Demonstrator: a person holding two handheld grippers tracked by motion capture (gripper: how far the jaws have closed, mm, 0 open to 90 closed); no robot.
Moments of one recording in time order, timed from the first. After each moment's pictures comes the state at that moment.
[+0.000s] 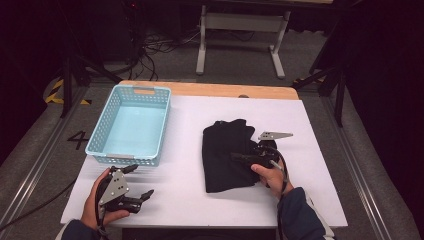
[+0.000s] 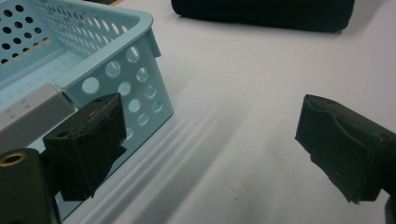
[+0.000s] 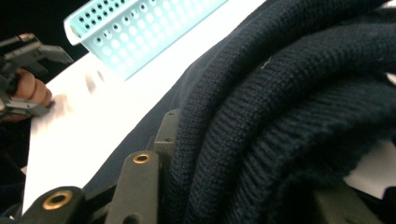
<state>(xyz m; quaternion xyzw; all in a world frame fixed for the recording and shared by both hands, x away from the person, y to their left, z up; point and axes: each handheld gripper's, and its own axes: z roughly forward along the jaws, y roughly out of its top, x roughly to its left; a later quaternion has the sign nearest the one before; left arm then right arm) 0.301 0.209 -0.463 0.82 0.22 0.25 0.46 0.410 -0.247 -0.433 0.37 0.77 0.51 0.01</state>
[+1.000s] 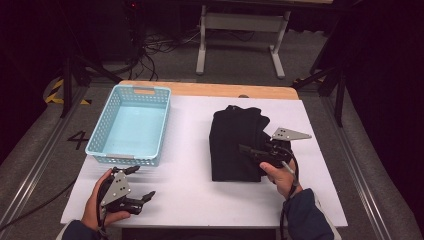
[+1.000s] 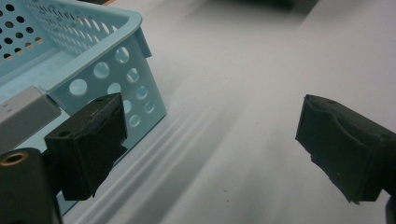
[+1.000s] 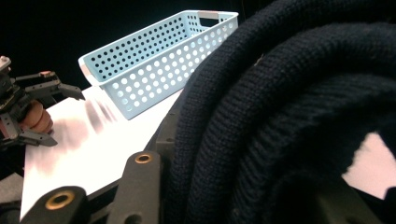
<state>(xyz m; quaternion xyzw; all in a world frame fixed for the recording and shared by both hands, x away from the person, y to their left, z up) 0.300 0.206 -0.463 0.83 0.21 0.24 0.46 0.385 -0.259 -0.389 0.33 0.75 0.56 0.10</state>
